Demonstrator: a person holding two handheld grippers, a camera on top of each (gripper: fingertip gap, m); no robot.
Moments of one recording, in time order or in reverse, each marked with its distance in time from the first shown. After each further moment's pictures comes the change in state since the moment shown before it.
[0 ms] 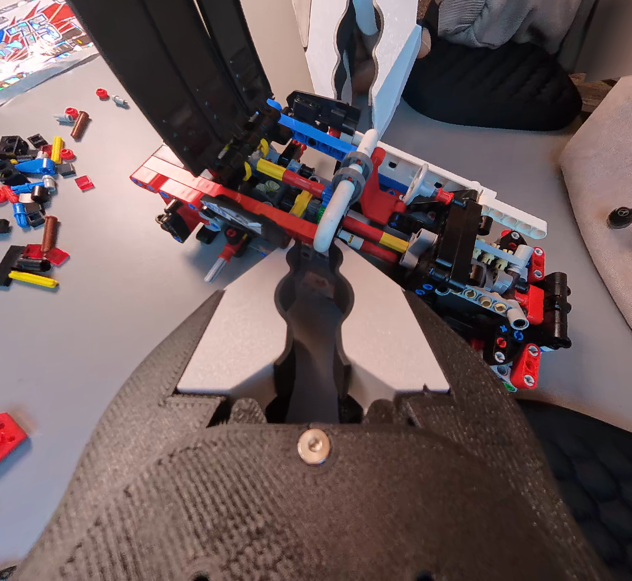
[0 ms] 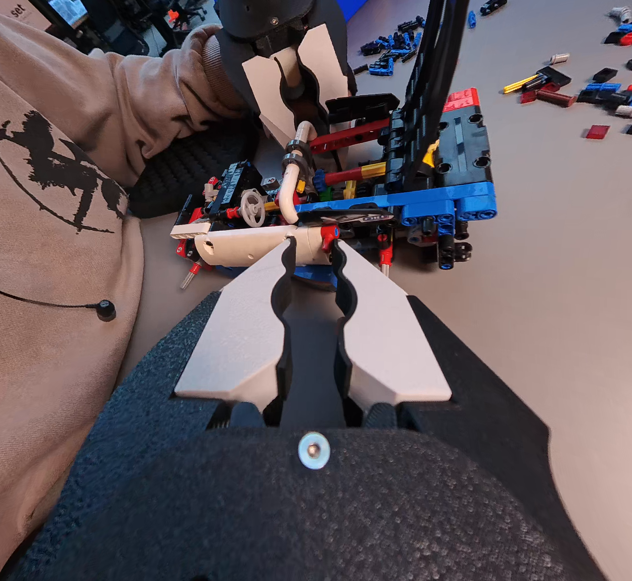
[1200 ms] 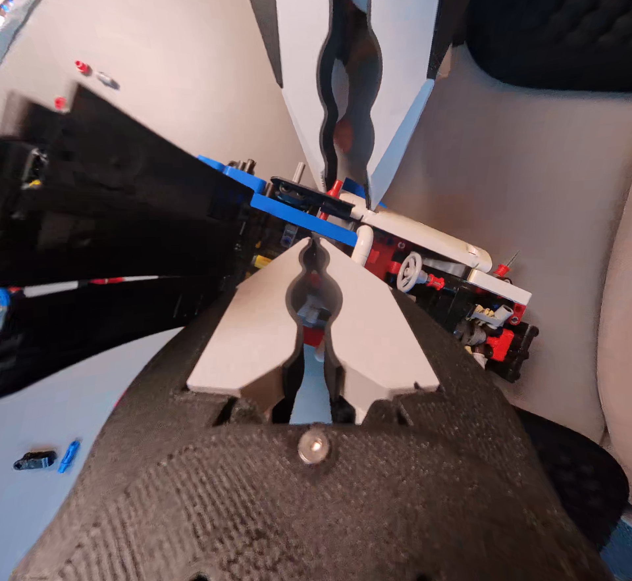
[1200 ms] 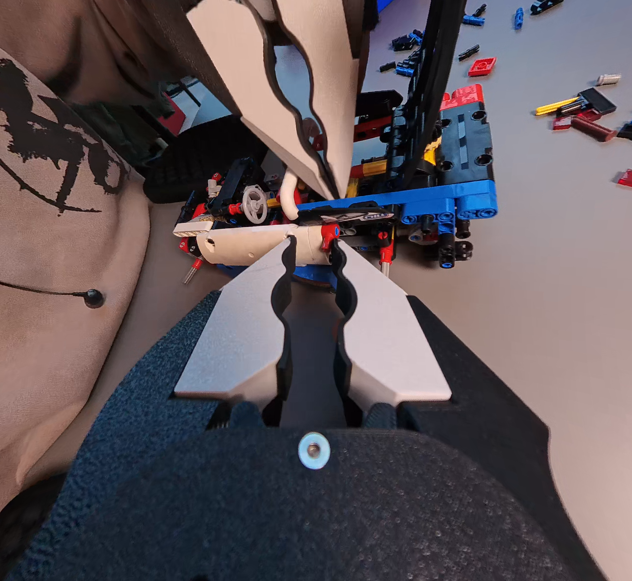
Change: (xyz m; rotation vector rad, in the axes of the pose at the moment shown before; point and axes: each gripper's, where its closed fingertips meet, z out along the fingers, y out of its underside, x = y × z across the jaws) left arm -0.007 -0.029 0.016 -0.534 -0.090 0.014; right arm 0.007 -0.009 0.013 -0.061 -0.129 -0.053
